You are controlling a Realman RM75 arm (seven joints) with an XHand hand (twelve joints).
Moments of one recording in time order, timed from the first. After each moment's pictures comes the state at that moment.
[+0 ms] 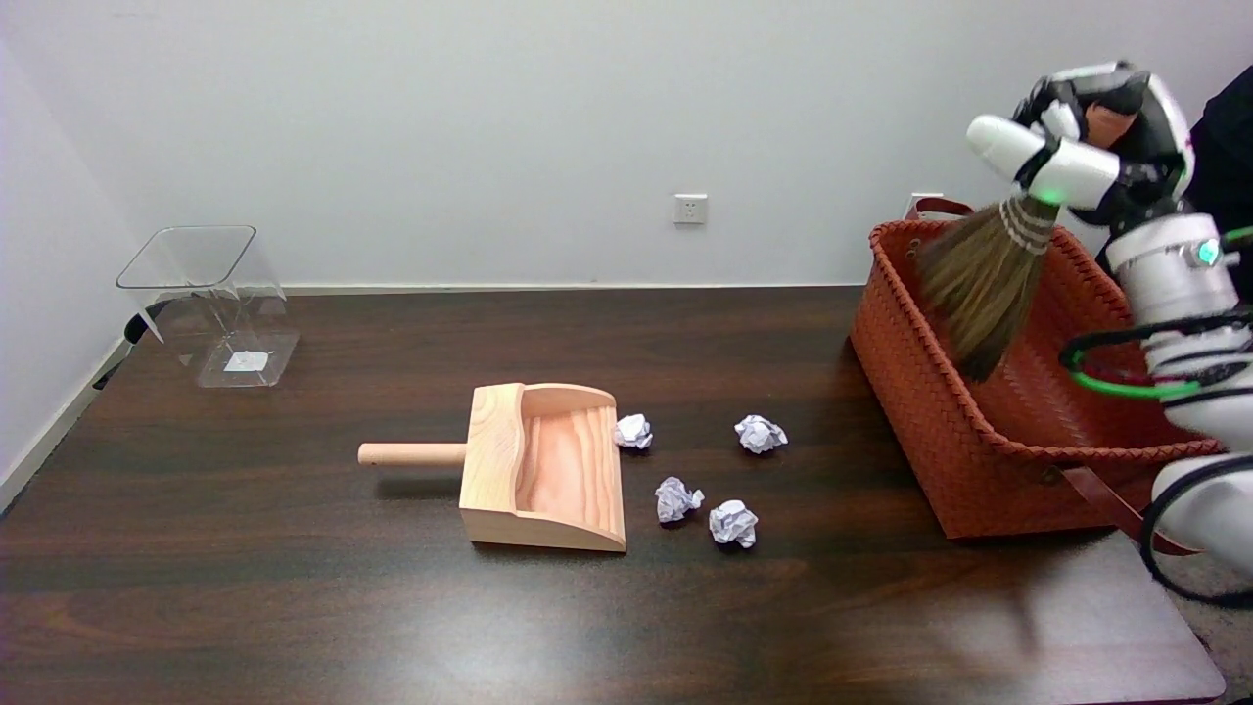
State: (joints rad) arm -0.29 -0.77 1.81 -1.49 -2.30 0.70 1.54
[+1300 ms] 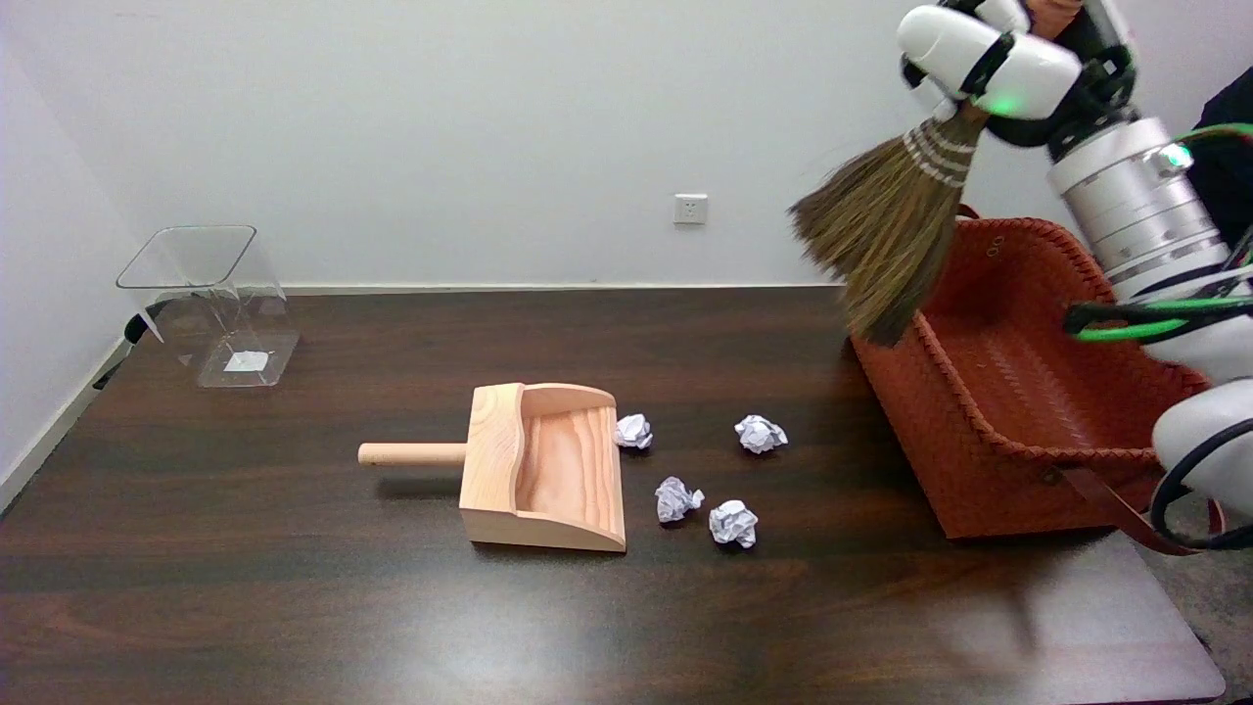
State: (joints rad) arm -0.24 -0.69 1.81 -1.82 -2.20 0.45 1.63
